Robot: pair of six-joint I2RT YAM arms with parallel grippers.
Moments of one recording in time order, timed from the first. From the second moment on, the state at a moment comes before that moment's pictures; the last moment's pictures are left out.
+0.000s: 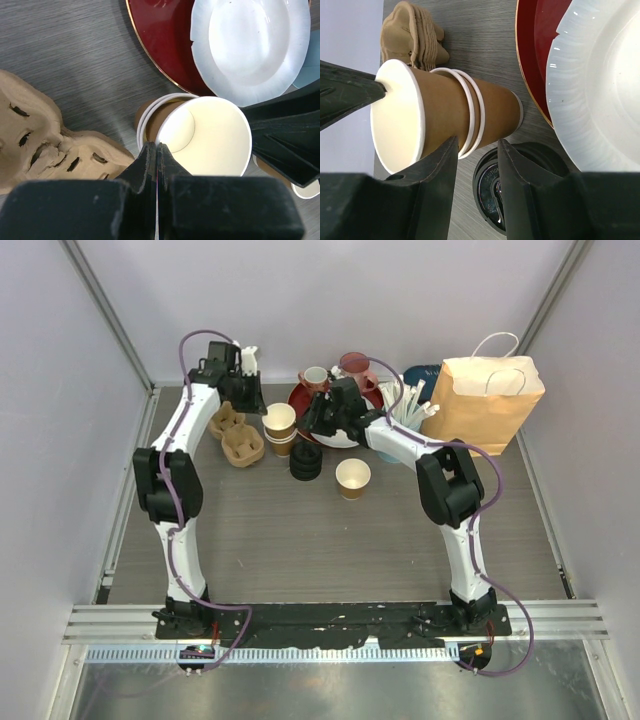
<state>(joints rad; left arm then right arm) -0.15 2.09 1.97 -0.74 0.35 -0.08 0.55 2.18 1.73 -0.08 -0.22 0.72</state>
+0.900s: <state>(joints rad) -0.30 1.59 1.81 -0.93 0.41 0.16 0.52 1.77 1.62 -0.20 -0.15 0.47</state>
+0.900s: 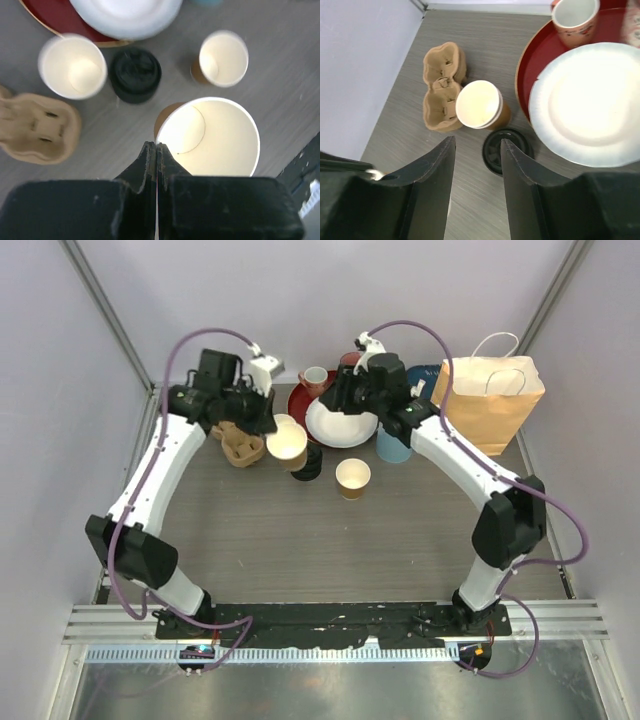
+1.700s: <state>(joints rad) -0.33 1.71 1.40 -0.69 0.37 0.24 0.51 1.64 1.42 -0.27 -0.14 0.33</state>
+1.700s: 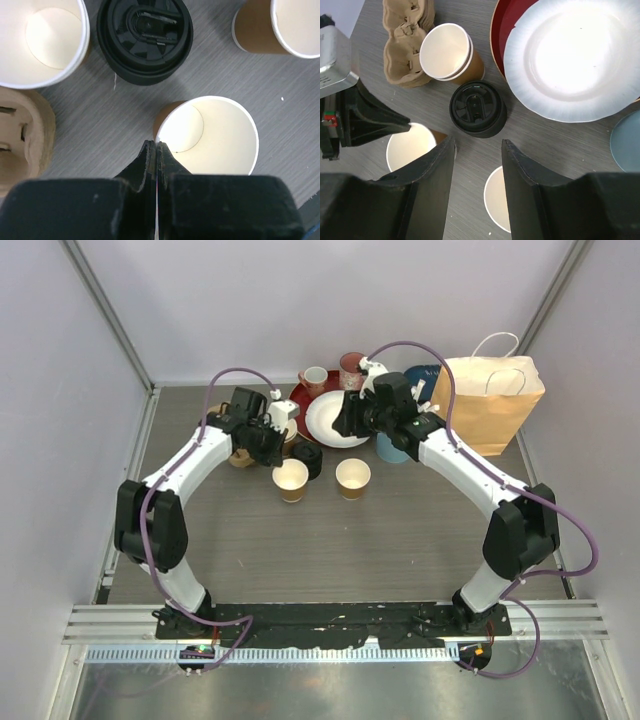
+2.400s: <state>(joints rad) -0.33 1.74 1.38 -0.63 0.37 0.32 0.51 1.65 1.43 -0.28 -0.43 -0.19</state>
